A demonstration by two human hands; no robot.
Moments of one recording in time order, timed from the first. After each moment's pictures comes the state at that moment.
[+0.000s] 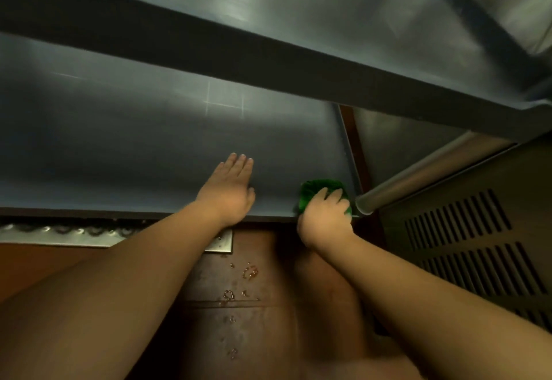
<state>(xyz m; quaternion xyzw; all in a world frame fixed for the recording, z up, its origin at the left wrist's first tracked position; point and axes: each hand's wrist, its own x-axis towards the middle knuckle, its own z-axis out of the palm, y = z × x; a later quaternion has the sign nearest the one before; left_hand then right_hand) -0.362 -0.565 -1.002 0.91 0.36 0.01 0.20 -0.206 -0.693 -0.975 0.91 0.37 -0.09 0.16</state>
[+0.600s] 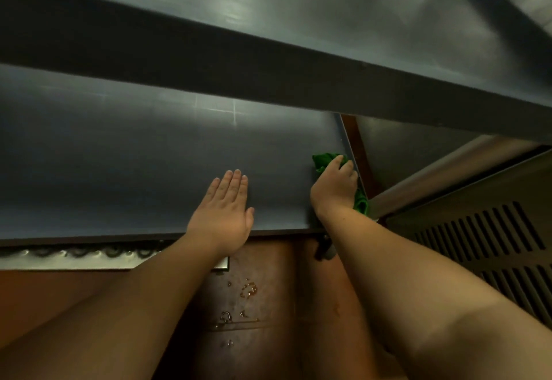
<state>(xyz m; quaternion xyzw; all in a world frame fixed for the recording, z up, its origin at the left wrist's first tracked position) -0.354 -0.580 -1.030 0.91 0.37 -0.03 0.15 -0.129 -0.627 -1.001 0.95 0.32 -0.02 -0.02</state>
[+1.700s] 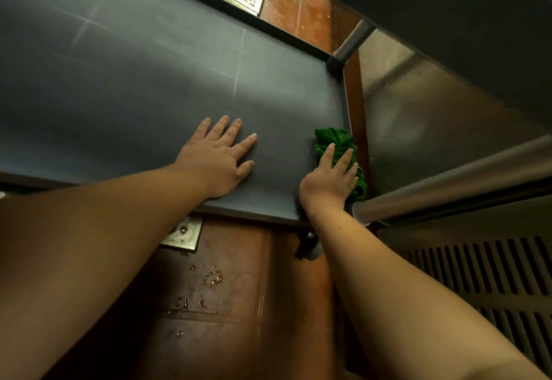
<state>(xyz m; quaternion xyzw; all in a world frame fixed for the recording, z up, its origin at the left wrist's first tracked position) -0.320 -0.529 -1.044 0.92 0.39 0.02 0.10 -0.120 -0.628 -1.023 0.93 0.38 0.00 0.00</state>
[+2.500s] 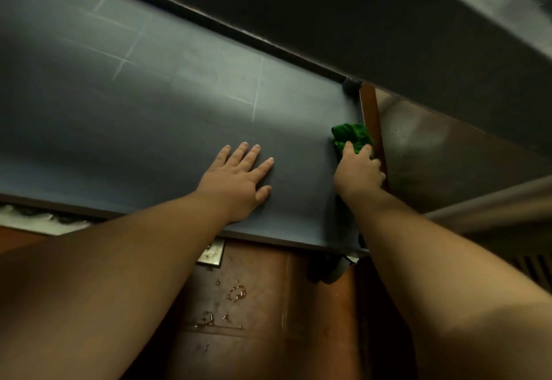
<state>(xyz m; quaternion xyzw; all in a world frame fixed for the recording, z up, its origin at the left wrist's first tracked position) -0.331 -0.538 -1.041 0.92 0.38 0.00 0.12 -0.087 -0.581 -0.989 0.91 0.39 0.00 0.14</state>
